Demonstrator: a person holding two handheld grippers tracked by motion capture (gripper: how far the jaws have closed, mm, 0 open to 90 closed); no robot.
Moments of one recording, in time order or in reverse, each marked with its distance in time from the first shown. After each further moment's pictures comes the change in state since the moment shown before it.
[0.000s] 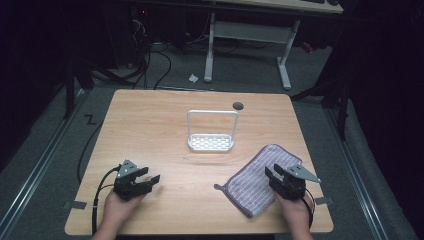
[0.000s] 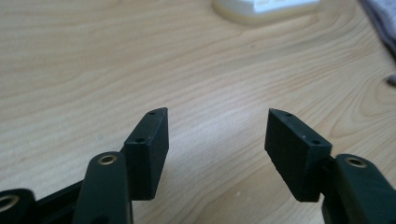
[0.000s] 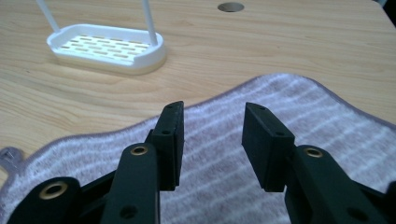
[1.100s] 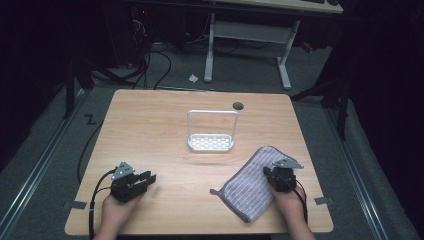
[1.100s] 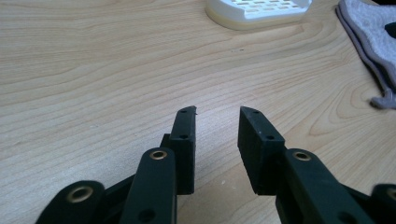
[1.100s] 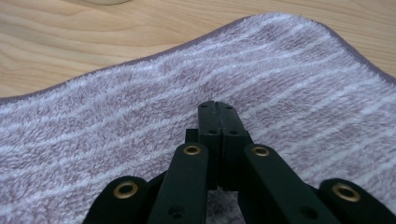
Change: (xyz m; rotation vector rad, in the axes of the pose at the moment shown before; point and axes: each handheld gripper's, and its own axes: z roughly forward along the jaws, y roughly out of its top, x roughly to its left) left arm 0.001 -0.006 -0.009 -0.002 -0.028 -0.061; right arm -0.005 -0.003 0.048 0.232 0.007 -0.076
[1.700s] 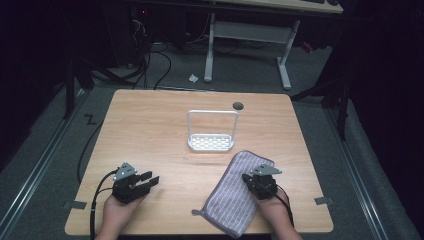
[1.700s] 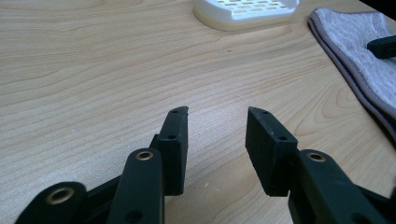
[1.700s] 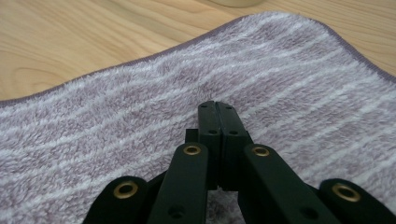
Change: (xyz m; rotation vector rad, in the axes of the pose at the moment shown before) left arm -0.007 0.001 -0.001 -0.001 -0.021 0.007; right arm 0.062 0.005 0.004 0.008 0.150 -0.145
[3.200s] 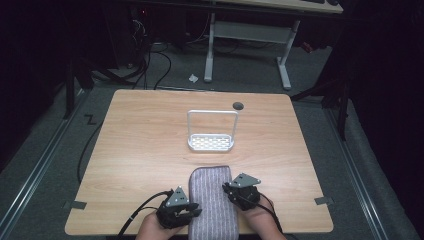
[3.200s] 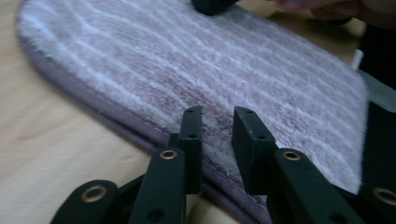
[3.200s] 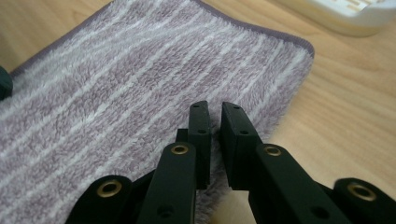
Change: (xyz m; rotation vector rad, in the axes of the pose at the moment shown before) left arm -0.128 -0.016 0.044 0.214 -0.297 0.249; right arm 0.057 0.004 0.000 0.002 0.096 -0.143
